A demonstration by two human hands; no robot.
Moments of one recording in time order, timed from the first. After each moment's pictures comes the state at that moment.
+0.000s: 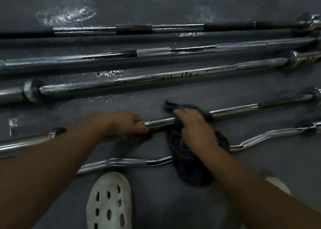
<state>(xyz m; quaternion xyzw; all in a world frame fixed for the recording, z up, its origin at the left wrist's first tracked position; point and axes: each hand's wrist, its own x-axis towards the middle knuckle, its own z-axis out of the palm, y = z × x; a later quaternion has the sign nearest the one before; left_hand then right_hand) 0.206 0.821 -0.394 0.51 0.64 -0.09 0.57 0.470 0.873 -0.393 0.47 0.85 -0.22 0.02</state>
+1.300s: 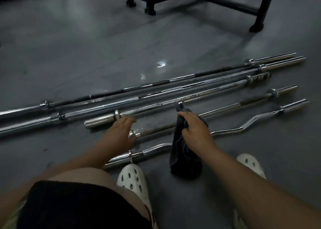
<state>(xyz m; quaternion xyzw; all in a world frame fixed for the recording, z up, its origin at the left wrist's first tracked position) 0.137 0.572 -0.193 0.66 0.73 0.08 0.14 0.393 0.657 -0.196 0.52 0.77 -0.30 -0.22</state>
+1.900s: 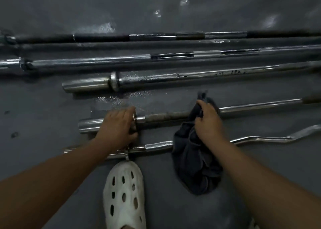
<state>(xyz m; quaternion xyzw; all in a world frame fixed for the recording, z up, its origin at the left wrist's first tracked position) 0.072 0.627 -0.386 0.62 0.77 -0.03 0.18 0.331 0.776 -0.373 0.60 0.74 -0.30 -0.05</state>
